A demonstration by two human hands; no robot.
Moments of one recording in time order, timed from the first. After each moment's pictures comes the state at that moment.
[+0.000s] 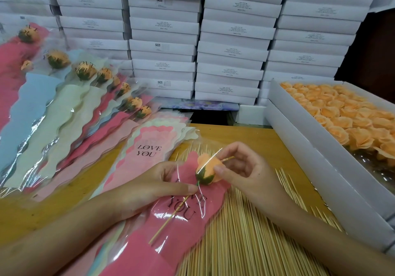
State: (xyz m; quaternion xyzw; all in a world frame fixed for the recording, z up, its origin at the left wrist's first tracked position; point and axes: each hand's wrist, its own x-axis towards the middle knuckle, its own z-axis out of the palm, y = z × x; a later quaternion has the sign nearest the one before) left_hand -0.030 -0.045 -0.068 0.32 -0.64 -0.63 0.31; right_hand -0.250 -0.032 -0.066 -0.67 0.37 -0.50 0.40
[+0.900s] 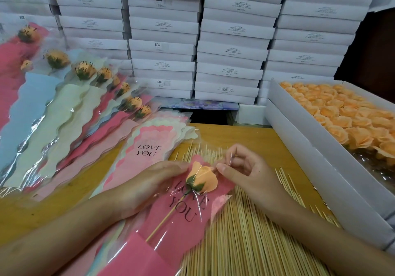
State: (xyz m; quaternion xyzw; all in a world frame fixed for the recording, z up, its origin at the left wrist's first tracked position) left_hand -0.037 -0.051 -0.074 0.35 -0.55 -0.66 0.38; right_hand -0.254 -0.030 -0.062 -0.66 0.38 -0.47 0.45
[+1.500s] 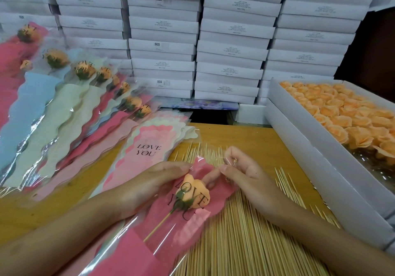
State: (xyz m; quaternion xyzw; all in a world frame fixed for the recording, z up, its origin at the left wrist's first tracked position) left_hand -0.034 -0.048 -0.074 0.36 -0.57 -0.65 0.36; right_hand -0.254 -0.030 -0.063 -0.69 0.33 -0.41 0.50
